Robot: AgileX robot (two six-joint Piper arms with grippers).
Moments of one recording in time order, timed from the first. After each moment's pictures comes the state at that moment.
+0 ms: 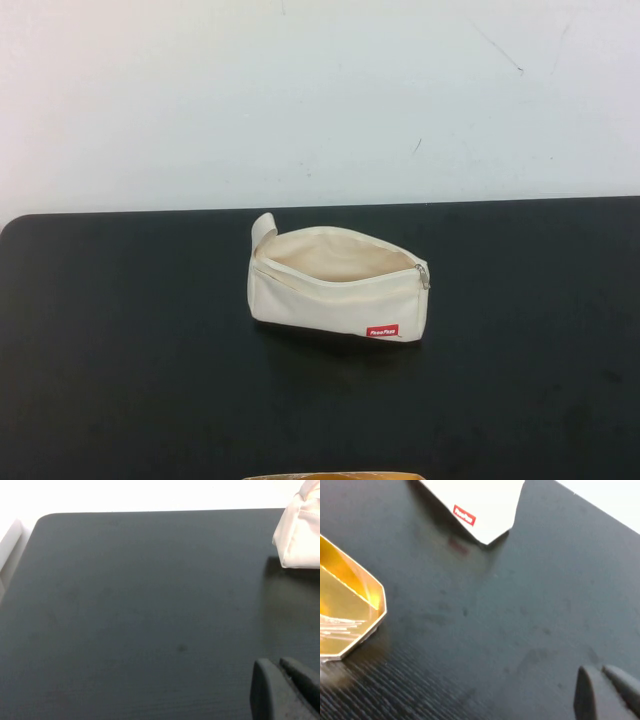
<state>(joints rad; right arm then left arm) 0.41 0.50 -0.45 0.07 0.62 -0.37 -0.08 -0.01 0.02 -0.10 0.37 0.02</state>
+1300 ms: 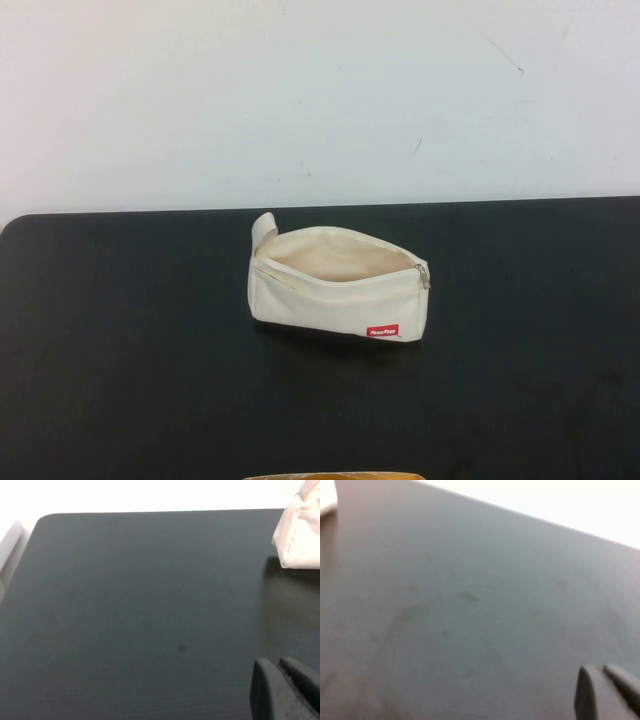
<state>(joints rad) -0.04 -0.01 0.02 0.08 0.41 -0.39 -0.08 -0.01 0.02 -0.10 0.37 0.02</state>
